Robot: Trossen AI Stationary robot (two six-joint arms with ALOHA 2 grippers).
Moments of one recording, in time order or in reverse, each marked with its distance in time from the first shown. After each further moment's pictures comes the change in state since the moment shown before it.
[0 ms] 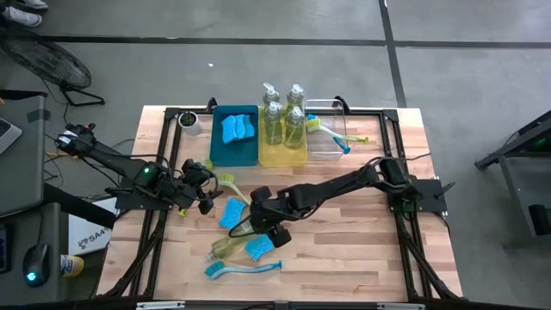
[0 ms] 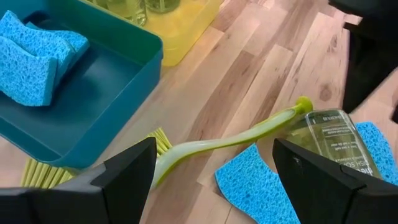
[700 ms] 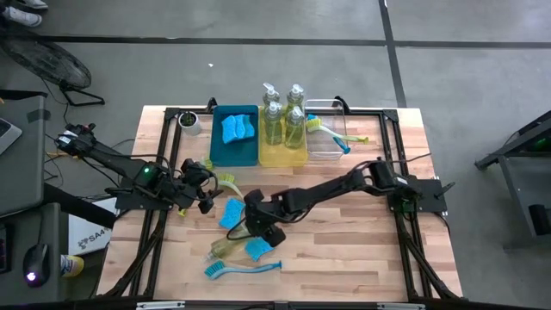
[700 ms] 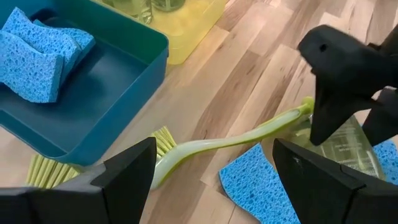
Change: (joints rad) left arm 0.000 0.000 0.000 -0.016 -0.010 -0.019; right arm -0.014 0.107 -0.003 0.126 0.021 -0.131
